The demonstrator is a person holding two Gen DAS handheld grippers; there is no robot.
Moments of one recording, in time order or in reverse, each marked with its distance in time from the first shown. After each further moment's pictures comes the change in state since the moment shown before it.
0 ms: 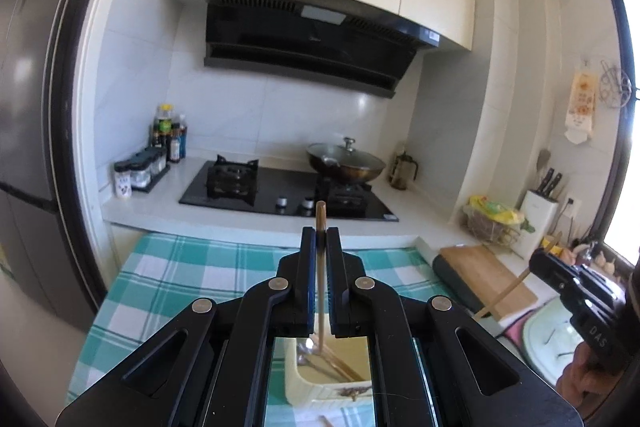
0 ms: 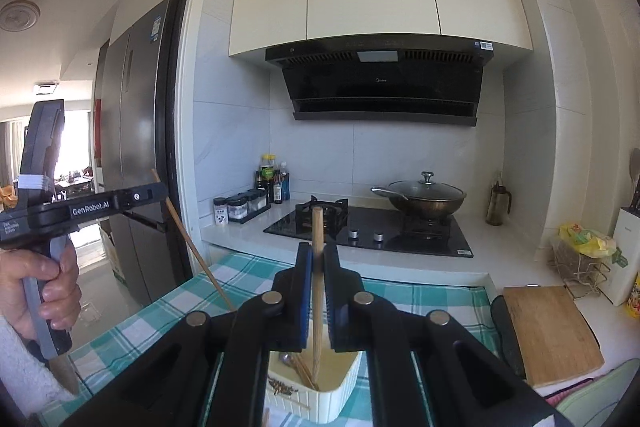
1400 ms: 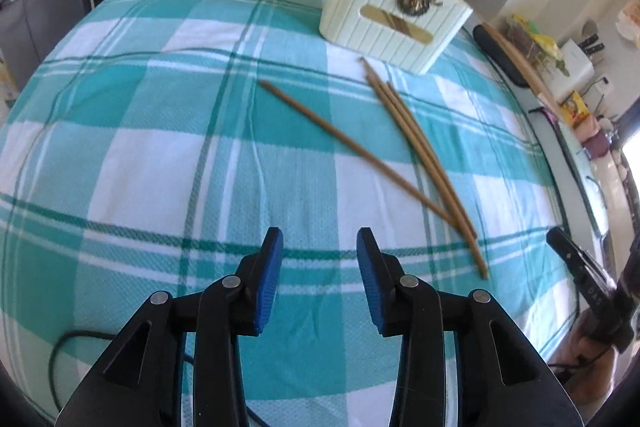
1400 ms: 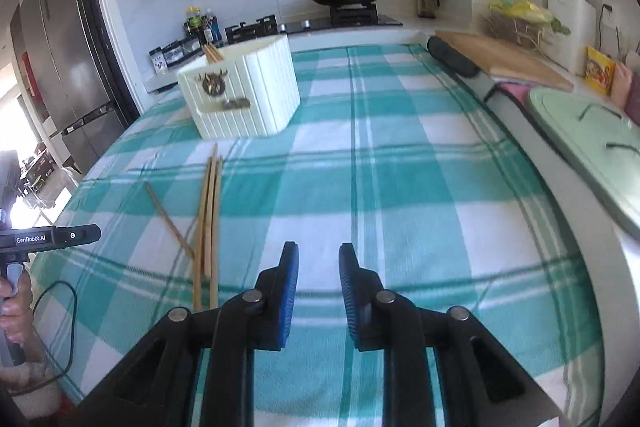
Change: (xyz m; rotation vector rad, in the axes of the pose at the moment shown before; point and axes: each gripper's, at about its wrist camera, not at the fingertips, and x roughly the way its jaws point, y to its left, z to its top) left arm -0.066 0.013 -0.303 -0.179 0.704 0.074; right arm -0.102 -0.025 -0.272 0.259 0.566 -0.155
